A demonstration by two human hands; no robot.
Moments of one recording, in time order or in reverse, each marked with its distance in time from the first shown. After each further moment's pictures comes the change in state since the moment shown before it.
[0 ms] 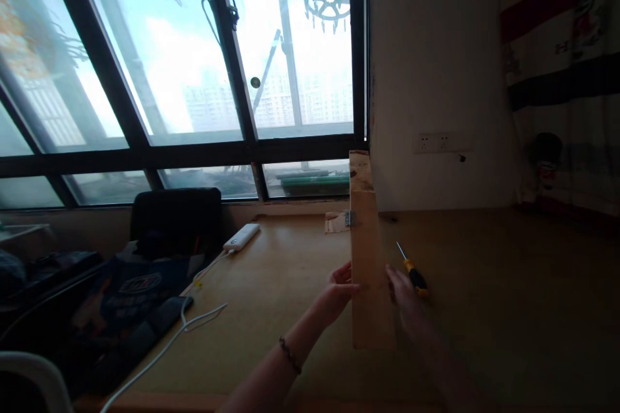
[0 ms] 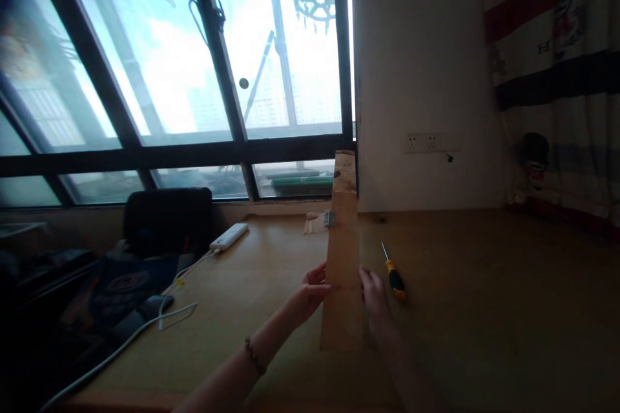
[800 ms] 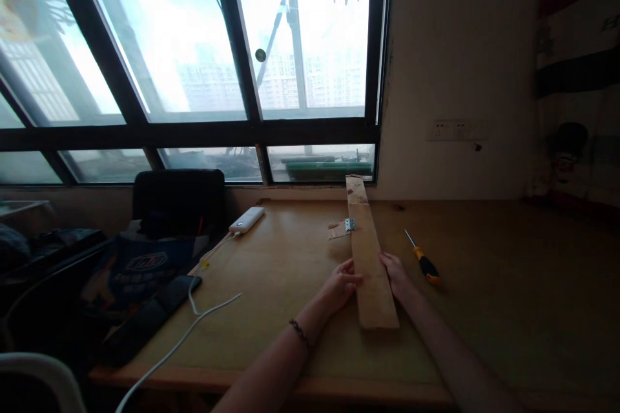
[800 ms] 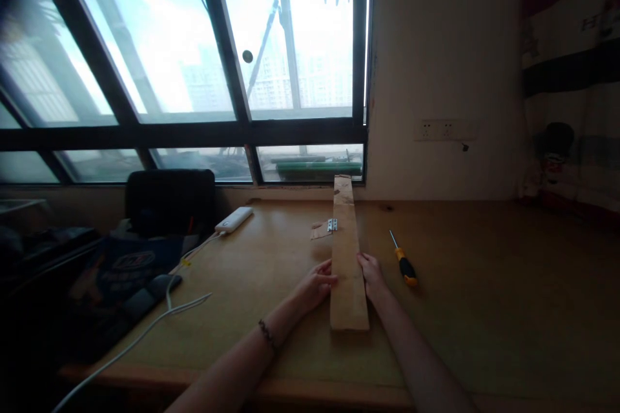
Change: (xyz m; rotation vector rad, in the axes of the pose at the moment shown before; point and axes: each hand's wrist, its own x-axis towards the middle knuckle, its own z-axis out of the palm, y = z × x) left_hand -0.003 -0.026 -0.042 -0.118 -0.001 -0.083; right_hand 0.054 0.048 0.021 0.148 -0.100 0.117
